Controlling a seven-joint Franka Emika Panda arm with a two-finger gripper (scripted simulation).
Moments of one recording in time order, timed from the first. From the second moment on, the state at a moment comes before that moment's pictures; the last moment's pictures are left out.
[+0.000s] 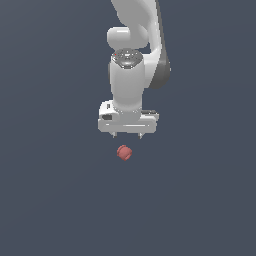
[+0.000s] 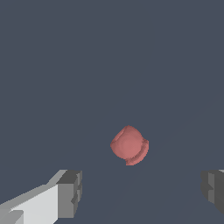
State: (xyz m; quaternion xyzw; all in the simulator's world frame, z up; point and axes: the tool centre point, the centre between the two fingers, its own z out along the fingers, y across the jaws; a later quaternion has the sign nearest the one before) arm 0.013 -0.003 0.193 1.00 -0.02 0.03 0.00
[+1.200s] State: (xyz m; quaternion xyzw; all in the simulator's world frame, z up) arm 0.008 0.004 0.189 1.00 -0.05 0.02 -0.01
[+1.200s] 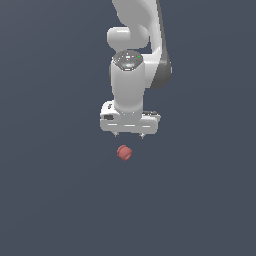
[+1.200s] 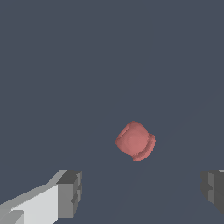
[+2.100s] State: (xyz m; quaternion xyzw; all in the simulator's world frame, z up) arm 0.004 -0.010 0.123 0.96 -0.27 0.00 -0.01
